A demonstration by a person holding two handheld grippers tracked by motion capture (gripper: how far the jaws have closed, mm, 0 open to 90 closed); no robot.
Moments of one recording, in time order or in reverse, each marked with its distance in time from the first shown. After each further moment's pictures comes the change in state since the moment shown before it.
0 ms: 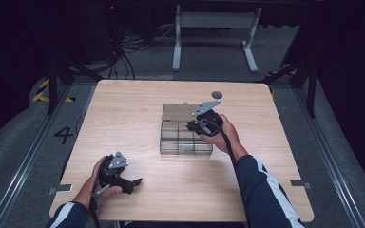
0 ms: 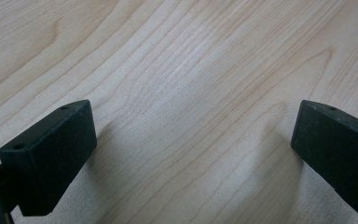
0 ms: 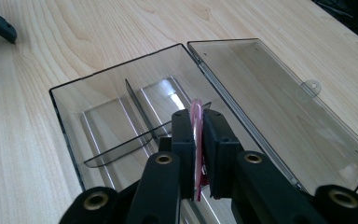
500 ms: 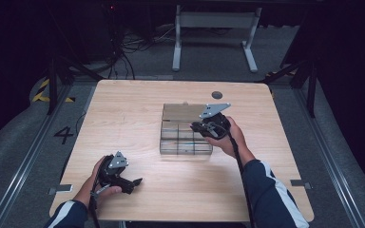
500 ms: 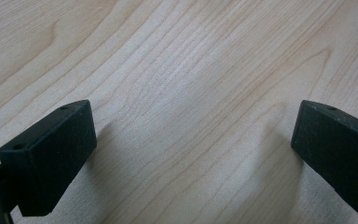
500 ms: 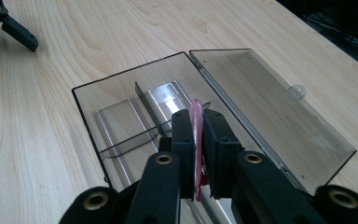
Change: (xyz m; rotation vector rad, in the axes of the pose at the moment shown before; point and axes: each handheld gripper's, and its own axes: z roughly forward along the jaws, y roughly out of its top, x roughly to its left) left arm 0.002 0.001 0.001 -0.003 -0.016 0.018; right arm 0.009 -0.006 -0.027 -0.056 -0.019 -0.005
